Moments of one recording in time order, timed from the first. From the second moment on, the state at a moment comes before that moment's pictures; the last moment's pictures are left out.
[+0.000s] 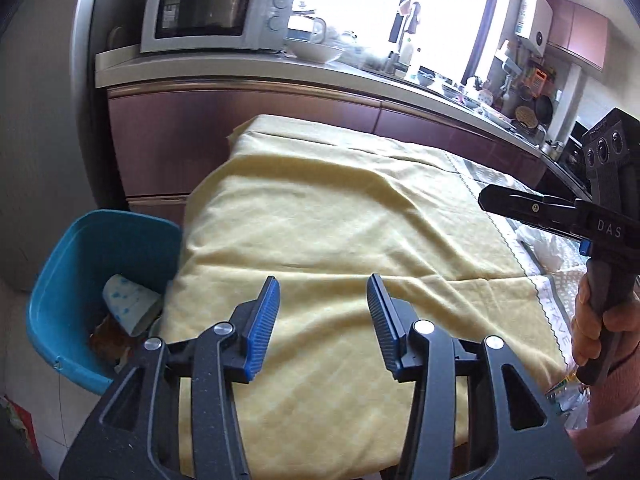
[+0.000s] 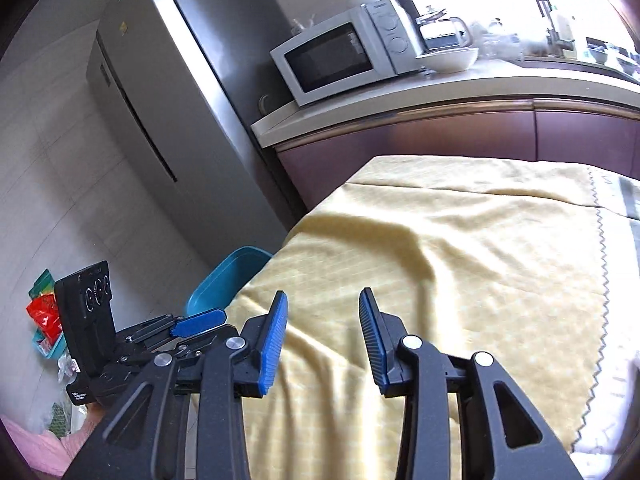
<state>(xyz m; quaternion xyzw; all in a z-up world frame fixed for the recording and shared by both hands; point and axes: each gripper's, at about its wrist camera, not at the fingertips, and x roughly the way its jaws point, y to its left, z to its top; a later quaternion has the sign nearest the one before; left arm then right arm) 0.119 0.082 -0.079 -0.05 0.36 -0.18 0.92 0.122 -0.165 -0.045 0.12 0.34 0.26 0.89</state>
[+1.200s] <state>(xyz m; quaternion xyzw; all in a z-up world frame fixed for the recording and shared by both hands) 0.159 -0.281 -0.090 0.06 0.41 -0.43 0.80 0.102 -0.435 -0.079 0.27 0.31 0.06 0.91</state>
